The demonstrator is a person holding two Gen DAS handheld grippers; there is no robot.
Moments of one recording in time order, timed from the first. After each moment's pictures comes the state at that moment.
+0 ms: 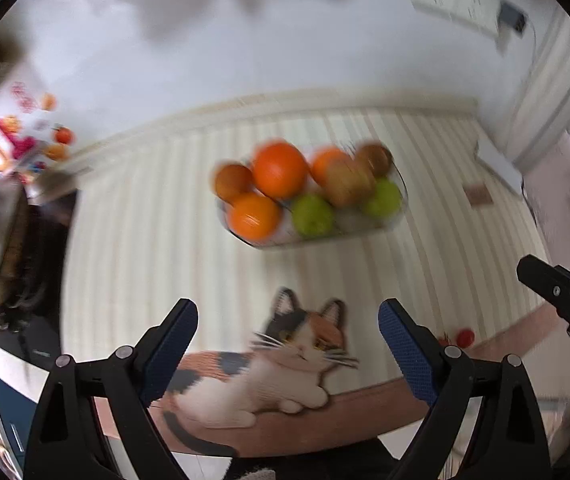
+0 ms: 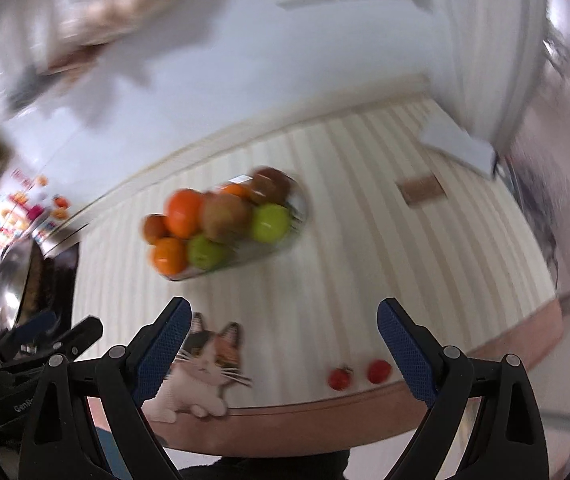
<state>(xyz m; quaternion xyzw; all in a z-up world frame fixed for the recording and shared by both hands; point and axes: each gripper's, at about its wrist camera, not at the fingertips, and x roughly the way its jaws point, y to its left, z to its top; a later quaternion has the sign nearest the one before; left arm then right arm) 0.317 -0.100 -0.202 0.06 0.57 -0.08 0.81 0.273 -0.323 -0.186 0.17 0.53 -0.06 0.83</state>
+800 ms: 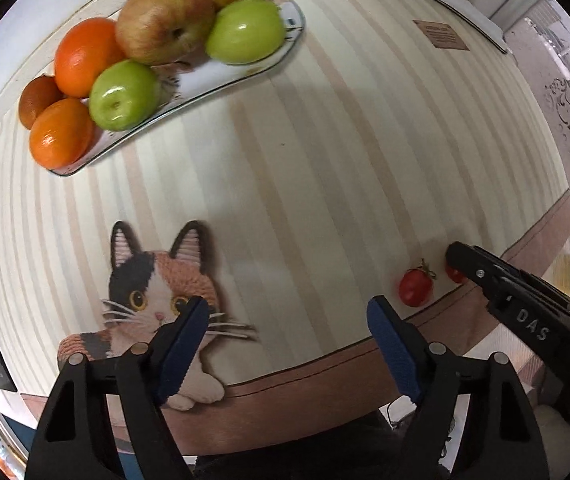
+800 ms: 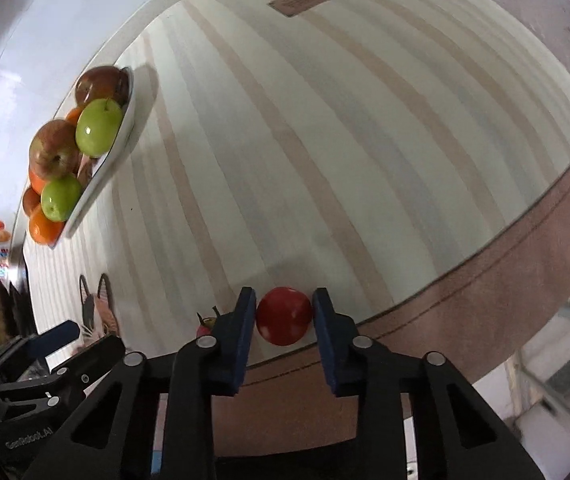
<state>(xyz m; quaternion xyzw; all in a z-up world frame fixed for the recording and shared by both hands) 0.296 -0.207 -0.332 0.13 0.70 -0.17 0.68 0.235 -0.382 -0.363 0.28 0.62 -0.09 0.73</state>
